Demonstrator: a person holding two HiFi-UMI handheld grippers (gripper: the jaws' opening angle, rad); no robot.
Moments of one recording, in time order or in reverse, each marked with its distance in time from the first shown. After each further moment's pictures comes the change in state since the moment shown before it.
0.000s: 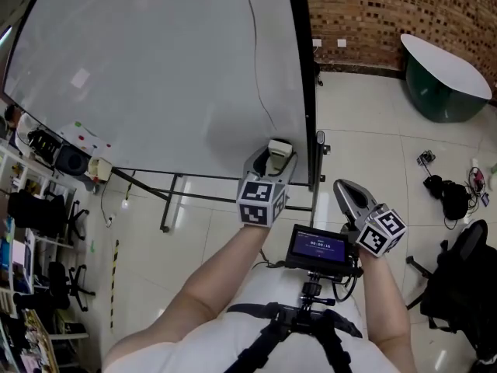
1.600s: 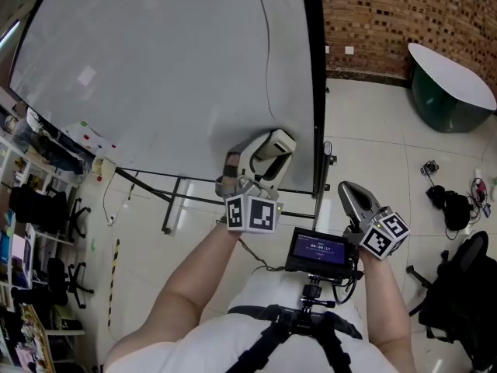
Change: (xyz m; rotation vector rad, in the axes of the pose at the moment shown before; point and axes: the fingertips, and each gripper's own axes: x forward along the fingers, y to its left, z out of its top) left arm -0.036 0.010 0.072 0.896 -0.155 0.131; right arm 0.016 -0.005 0.013 0.018 -0.023 0.017
